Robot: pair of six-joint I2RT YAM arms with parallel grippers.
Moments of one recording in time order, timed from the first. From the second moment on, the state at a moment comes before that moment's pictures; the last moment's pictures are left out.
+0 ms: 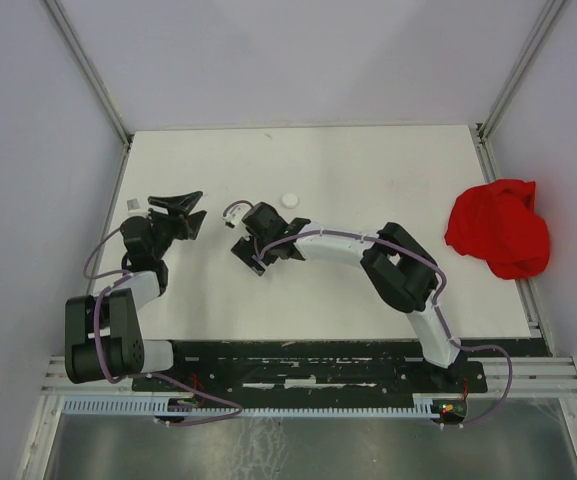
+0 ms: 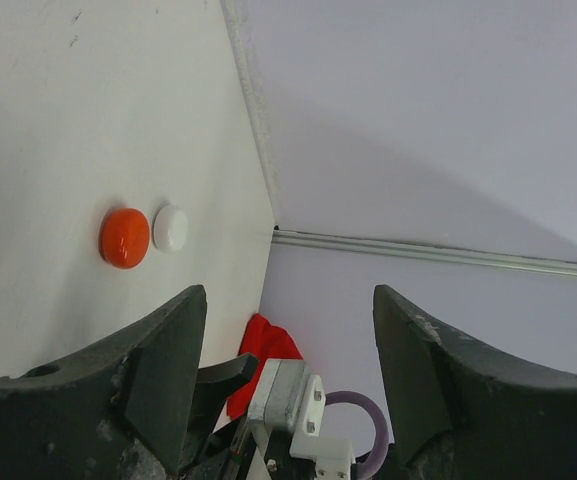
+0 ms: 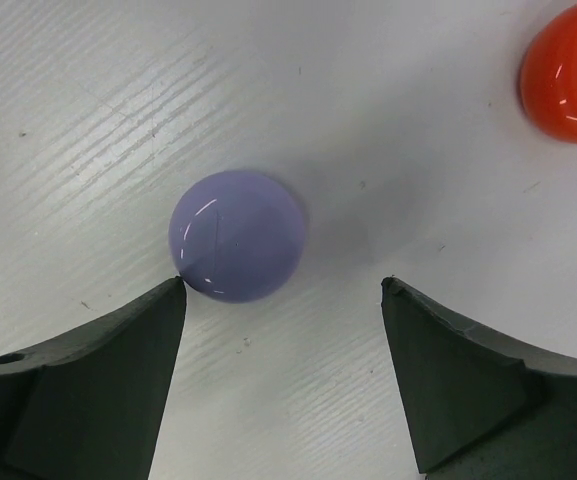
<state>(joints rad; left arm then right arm) 0.17 1.34 0.42 0.76 0.46 -1.44 0.95 2.15 1.56 -0.30 0.07 -0.06</state>
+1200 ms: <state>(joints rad) 0.21 1.34 0.41 0.78 0.51 -1.46 0.89 2.28 1.75 -0.35 0.08 0.03</state>
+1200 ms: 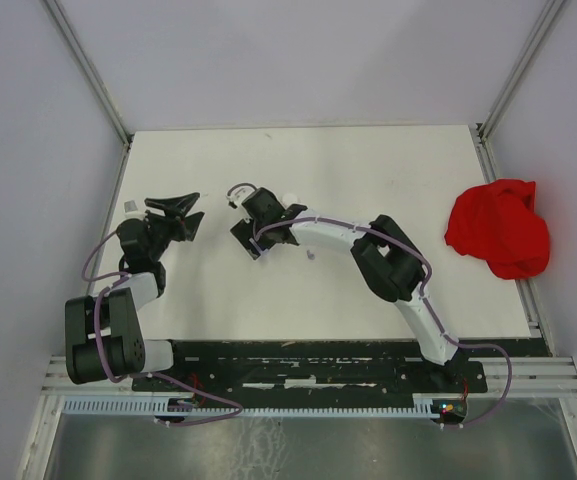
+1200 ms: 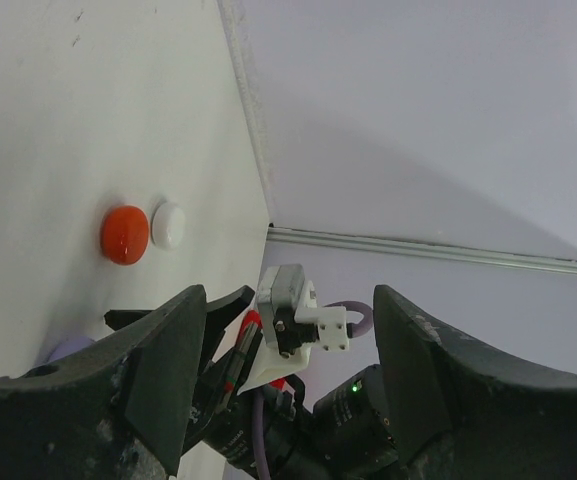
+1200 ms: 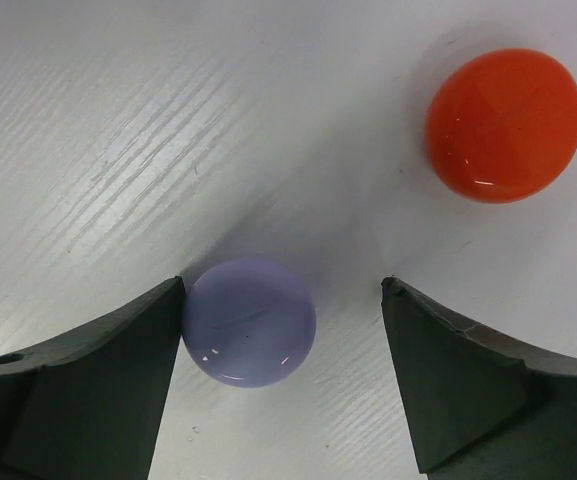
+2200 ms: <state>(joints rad) 0.21 1.34 0.40 0.79 0.51 -1.46 0.85 2.29 1.77 -0.39 0.03 0.07</state>
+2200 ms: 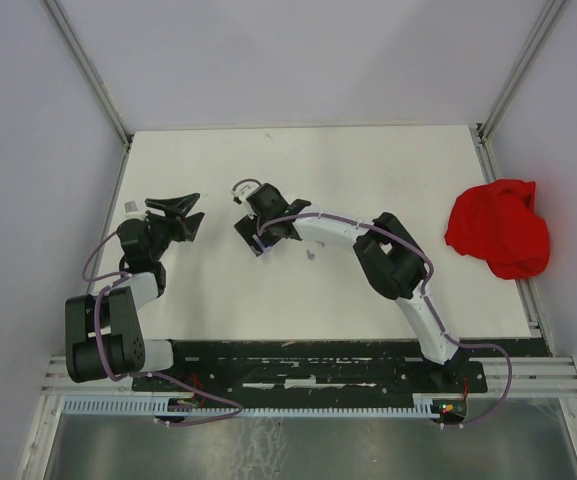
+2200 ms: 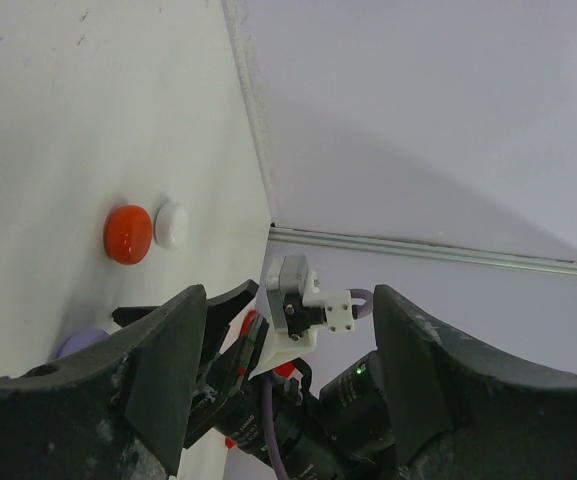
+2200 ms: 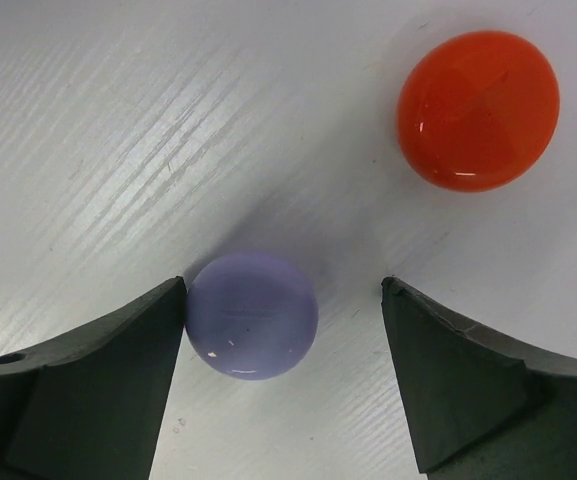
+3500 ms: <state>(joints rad) 0.21 1.40 0.41 0.78 0.54 -1.45 0.85 2.24 1.70 -0.39 0.01 0.03</state>
